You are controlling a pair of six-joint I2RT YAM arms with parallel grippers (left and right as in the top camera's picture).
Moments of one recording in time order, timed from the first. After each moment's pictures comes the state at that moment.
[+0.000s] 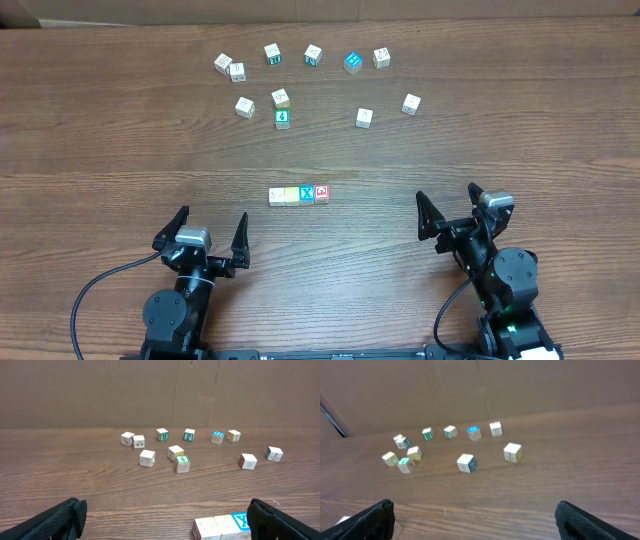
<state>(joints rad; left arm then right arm) -0.12 0.02 0.01 -0.08 0.03 -0.07 0.19 0.58 0.05 0.38 -0.07 0.23</state>
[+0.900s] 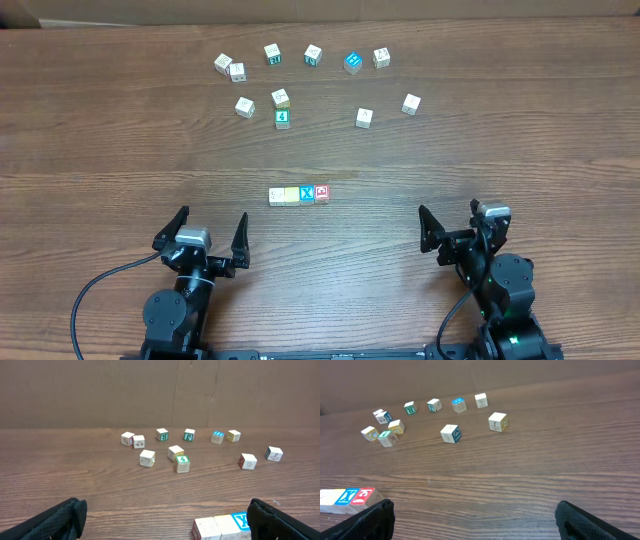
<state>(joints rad) -0.12 0.02 0.01 -0.08 0.03 -0.07 0.19 0.42 0.02 0.12 -0.03 0.21</state>
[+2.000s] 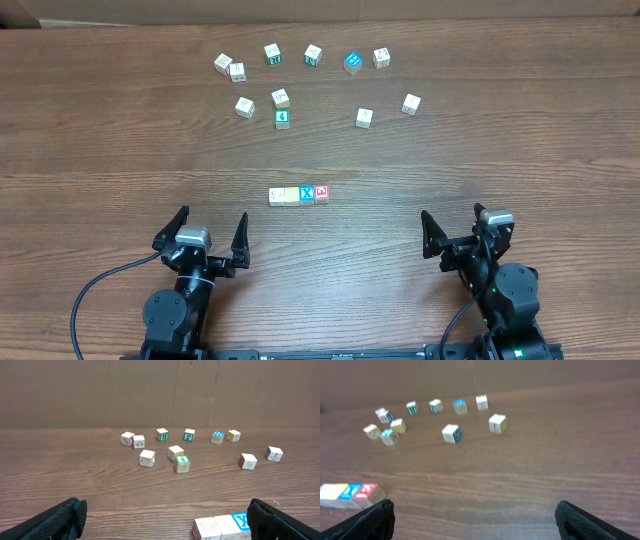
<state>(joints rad) -0.12 0.02 0.01 -0.08 0.03 -0.07 0.19 0.23 0.02 -0.03 -0.03 0.18</state>
